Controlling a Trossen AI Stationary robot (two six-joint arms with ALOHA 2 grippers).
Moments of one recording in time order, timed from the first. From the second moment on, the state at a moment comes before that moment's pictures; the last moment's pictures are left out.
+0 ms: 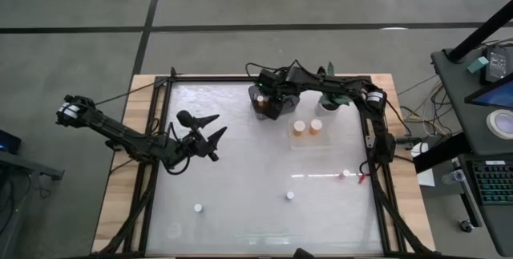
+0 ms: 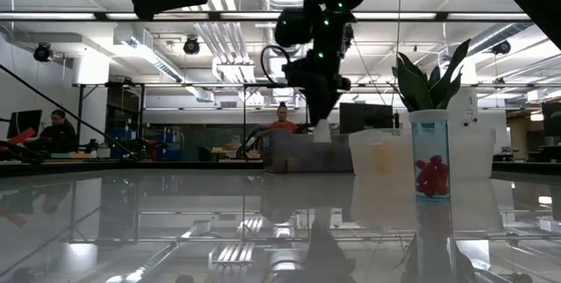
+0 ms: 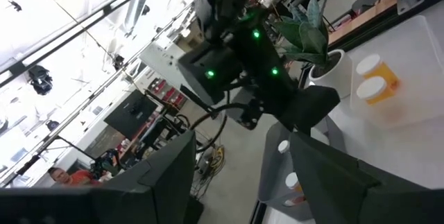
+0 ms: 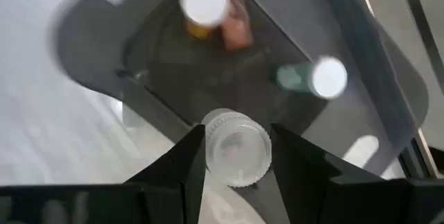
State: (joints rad) left arm -0.38 1.03 0.52 0.59 -1.06 0.85; right arm -0.40 2.05 1.78 -1.03 0.18 0.08
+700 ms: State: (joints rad) left arm -0.38 1.03 0.52 0.60 -1.06 0.85; right arm -0.48 2.03 1.64 -0.90 0.18 0.09
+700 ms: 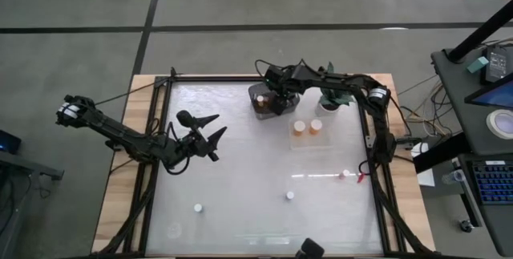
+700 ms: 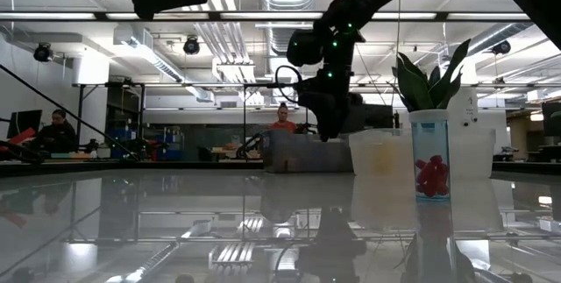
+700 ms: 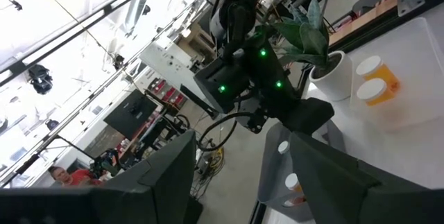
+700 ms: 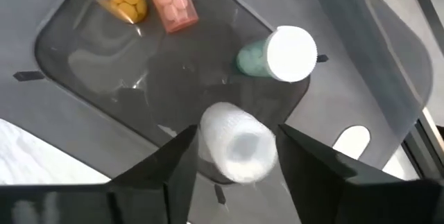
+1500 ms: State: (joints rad) left arm -0.38 1.07 0.50 0.62 -1.05 0.33; right arm -0.08 1.58 1.37 -0.85 0.18 0.12
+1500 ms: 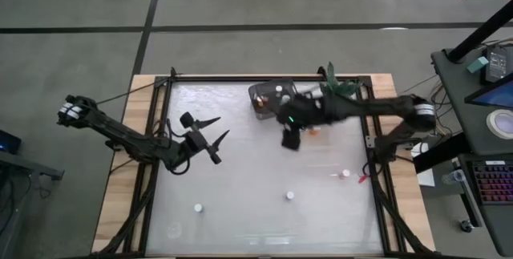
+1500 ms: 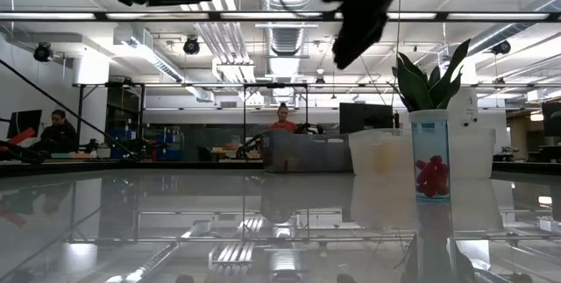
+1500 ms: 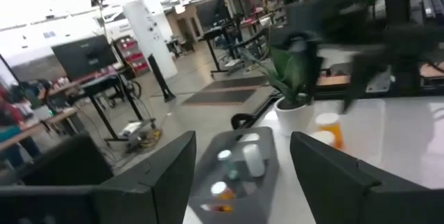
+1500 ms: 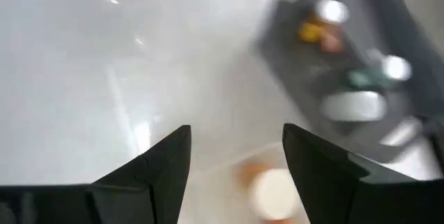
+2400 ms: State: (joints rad) left arm -0.41 1.60 0.89 0.74 -0.90 0.10; right arm 0.27 1.06 0.34 0.64 0.20 -0.29
